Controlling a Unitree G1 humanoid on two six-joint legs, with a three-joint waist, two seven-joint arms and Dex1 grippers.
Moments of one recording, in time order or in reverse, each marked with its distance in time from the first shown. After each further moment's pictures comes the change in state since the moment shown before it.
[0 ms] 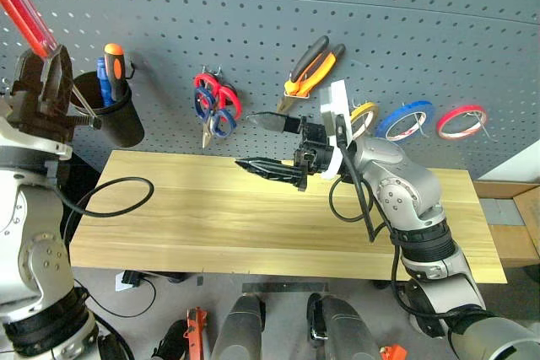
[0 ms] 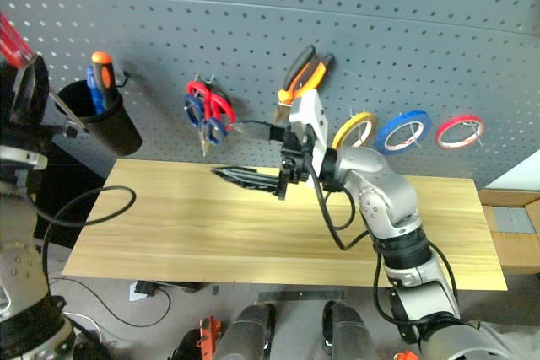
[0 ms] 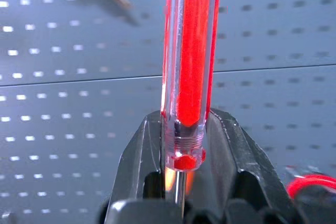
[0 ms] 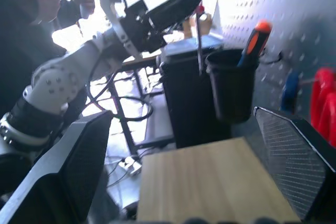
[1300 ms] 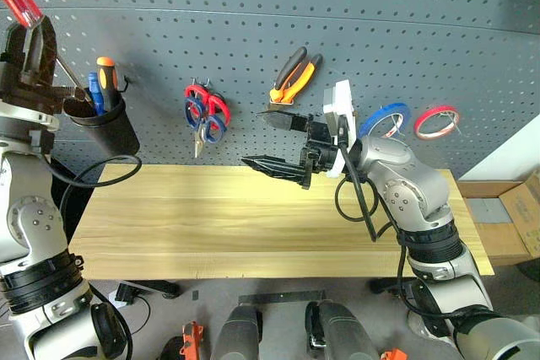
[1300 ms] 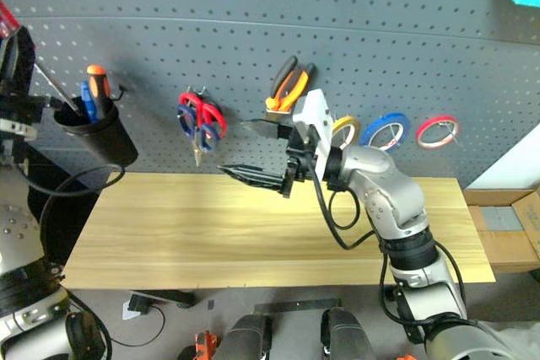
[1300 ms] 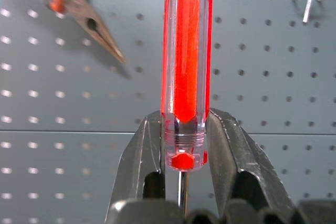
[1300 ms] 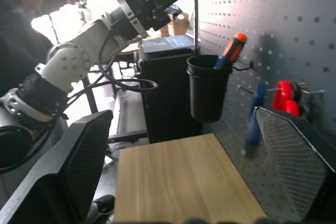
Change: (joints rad) left arm -0.102 0.068 -0.012 0.215 -0.084 -0.111 -0.066; right arm 0.018 -0.049 0.011 -0.028 -0.019 0.004 -0.002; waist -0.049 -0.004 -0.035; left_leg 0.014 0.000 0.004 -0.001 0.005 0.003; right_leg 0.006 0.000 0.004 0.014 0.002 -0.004
